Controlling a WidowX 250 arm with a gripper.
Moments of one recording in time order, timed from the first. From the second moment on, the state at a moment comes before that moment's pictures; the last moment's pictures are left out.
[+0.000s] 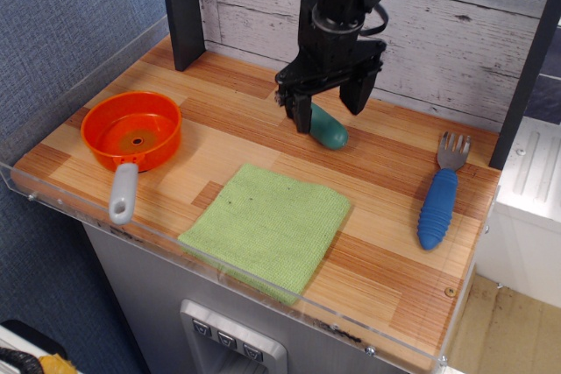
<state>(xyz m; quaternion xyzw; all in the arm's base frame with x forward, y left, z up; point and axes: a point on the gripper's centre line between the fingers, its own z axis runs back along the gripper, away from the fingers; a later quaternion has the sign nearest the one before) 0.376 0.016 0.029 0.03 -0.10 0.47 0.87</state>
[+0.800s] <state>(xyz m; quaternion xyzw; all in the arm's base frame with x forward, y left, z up) 0.377 0.021 0.013 -0.02 -0.09 0.51 0.85</state>
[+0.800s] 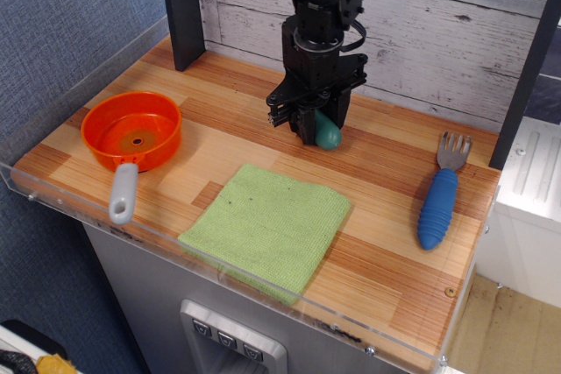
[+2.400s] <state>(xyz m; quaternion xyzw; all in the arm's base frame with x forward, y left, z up) 0.256 0.010 0.033 0.00 -0.09 0.33 0.94</state>
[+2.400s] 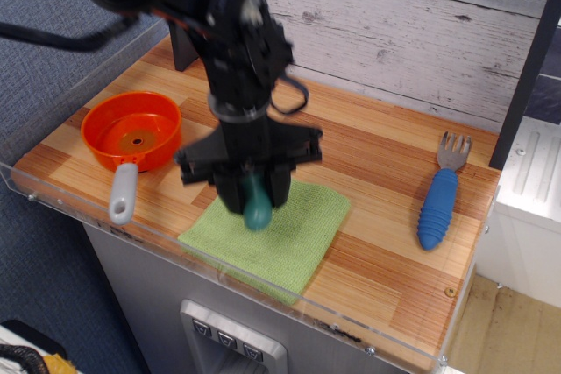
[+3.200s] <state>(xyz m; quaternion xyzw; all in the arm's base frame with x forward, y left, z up) 0.256 0.015 0.025 -0.02 -0.10 0.35 0.93</state>
